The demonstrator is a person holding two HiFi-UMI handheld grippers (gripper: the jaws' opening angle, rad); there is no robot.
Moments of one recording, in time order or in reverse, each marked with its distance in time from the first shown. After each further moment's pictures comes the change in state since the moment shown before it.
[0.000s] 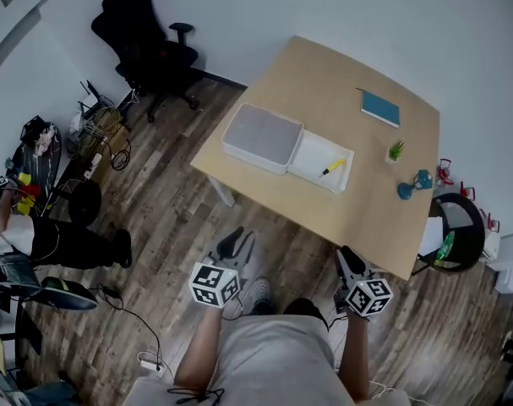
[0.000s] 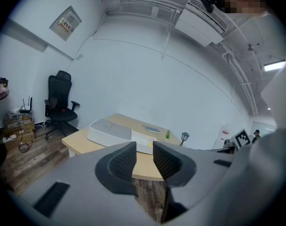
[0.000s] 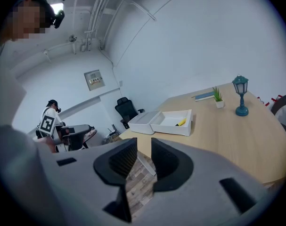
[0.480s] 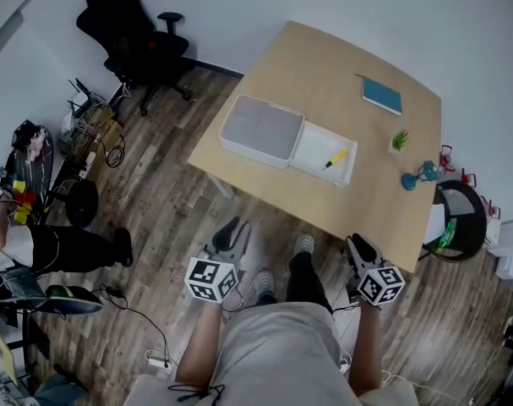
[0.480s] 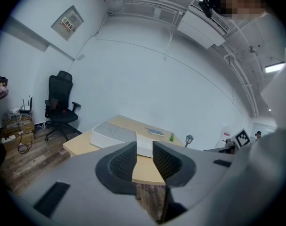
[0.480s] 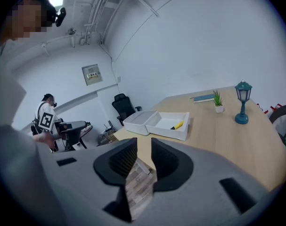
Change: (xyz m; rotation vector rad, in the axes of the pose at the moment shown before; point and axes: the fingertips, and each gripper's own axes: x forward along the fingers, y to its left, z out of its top) left arm 0.021 0.036 0.016 -0.006 -0.017 0.005; right arm 0.024 -0.023 0.016 -0.044 0.044 -0.037
